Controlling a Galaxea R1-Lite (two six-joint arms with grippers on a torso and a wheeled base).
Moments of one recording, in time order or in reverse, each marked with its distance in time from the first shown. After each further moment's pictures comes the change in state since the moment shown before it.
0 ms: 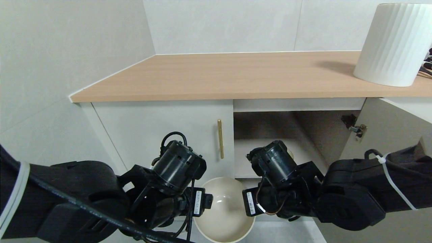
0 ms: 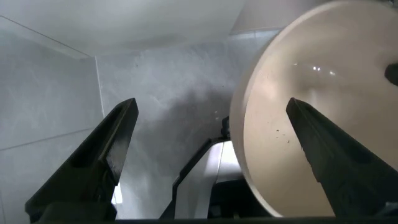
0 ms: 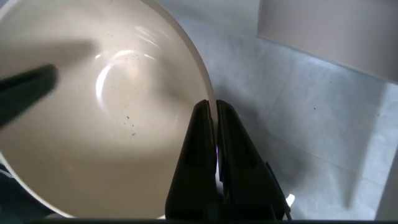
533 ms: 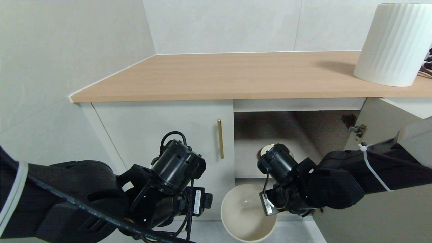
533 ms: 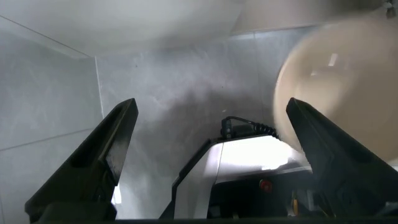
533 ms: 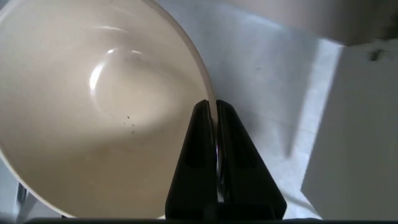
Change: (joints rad) left arm 0.002 -0.003 0.000 -0.001 -0.001 0.000; right arm -0.108 0.061 -0.058 0.221 -0.110 -0.062
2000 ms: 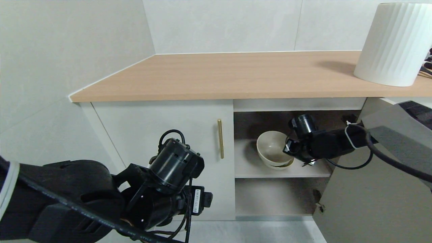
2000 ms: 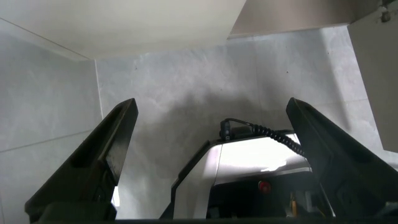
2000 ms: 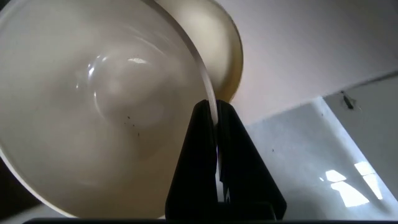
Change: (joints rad) left arm 0.001 -0.012 -0.001 0.000 0.001 0.000; right arm -0.410 0.277 -0.330 -0.221 -0.046 0.312
